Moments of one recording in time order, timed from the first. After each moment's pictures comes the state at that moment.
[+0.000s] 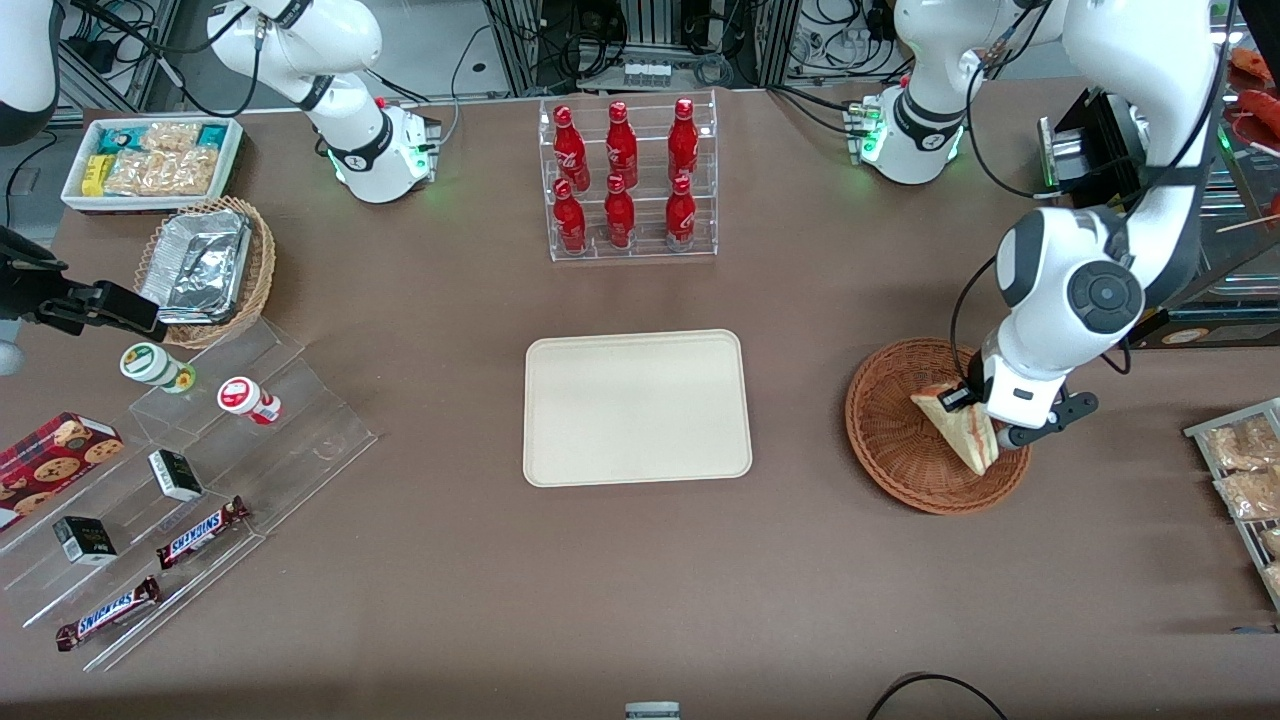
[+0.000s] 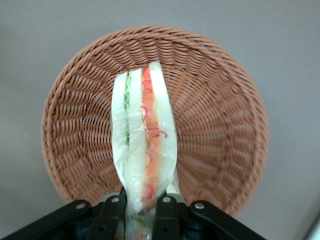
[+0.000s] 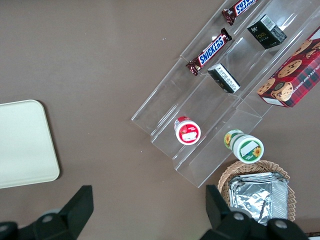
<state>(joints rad) -0.07 0.18 -0.09 -2.06 0.06 2.20 -0.58</state>
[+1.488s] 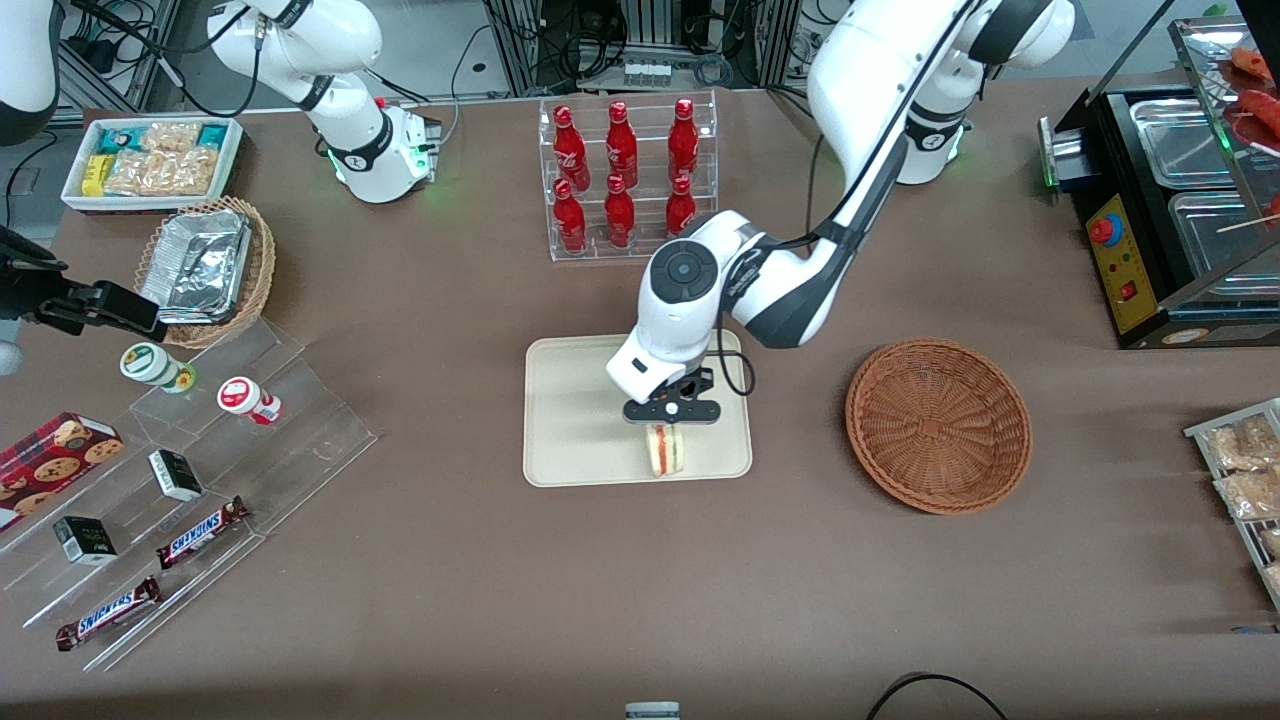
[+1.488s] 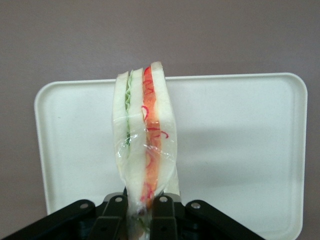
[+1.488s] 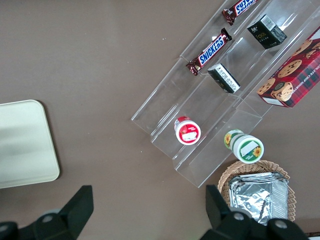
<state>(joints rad) -0.66 0.66 -0.11 -1.49 0.06 2.24 -0.77</state>
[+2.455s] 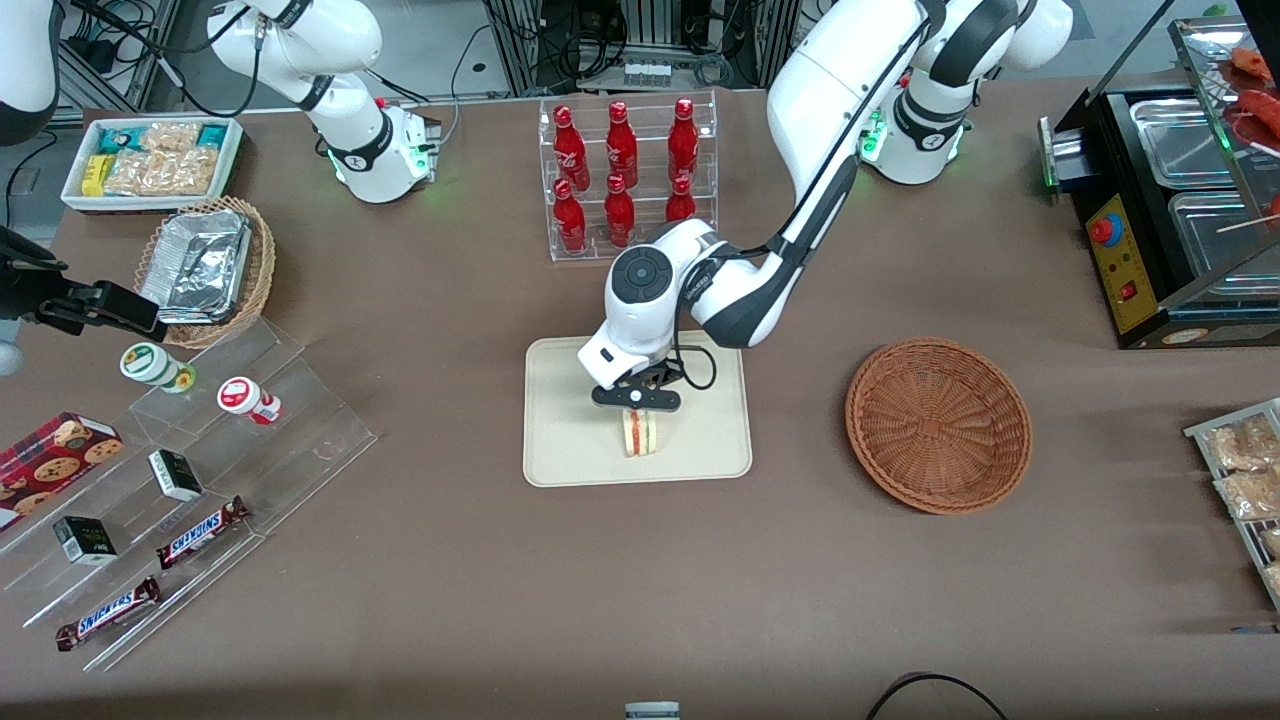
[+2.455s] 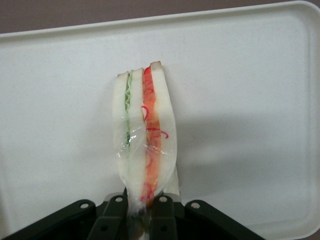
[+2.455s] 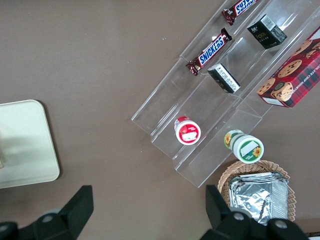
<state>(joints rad) -0.73 0.74 -0.11 -1.49 0.06 2.27 -0.77</state>
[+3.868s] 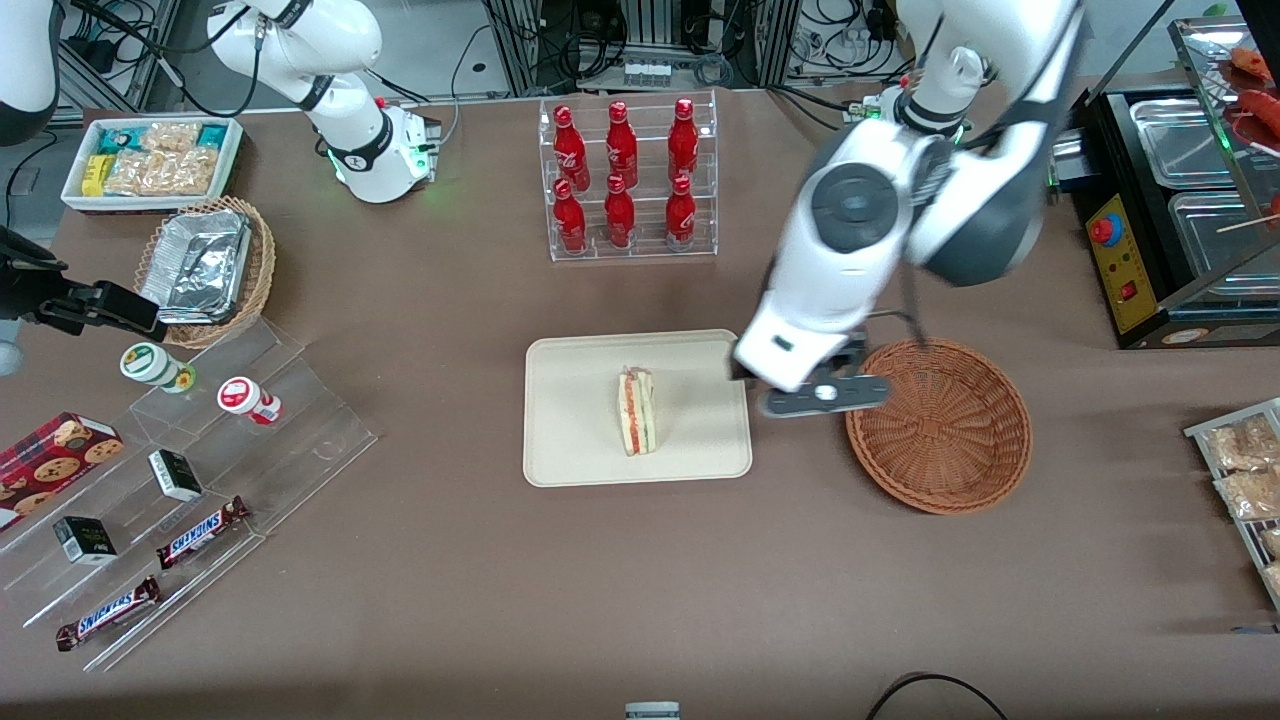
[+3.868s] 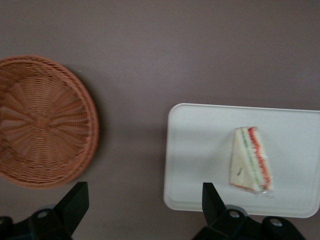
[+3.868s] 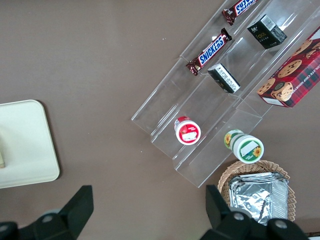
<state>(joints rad) -0.44 0.34 -0.08 -1.45 0.06 1.76 -0.61</state>
